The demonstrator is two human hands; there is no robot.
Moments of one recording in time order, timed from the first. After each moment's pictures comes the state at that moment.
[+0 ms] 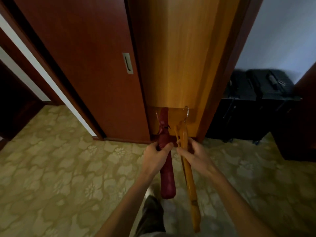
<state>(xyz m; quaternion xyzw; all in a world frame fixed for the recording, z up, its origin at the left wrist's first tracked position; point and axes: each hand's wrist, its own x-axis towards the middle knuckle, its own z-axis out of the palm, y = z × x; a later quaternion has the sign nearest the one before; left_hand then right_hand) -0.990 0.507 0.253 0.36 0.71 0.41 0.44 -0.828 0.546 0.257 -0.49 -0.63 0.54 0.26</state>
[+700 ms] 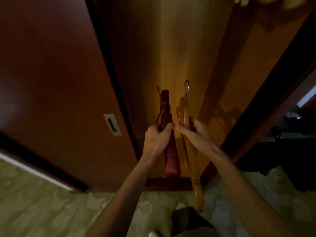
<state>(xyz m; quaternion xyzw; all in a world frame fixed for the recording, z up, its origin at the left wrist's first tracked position) -1.146 0.961 0.321 0.42 0.66 0.43 0.45 -0.995 0.985 0.330 -0.51 -0.62 0.49 0.35</state>
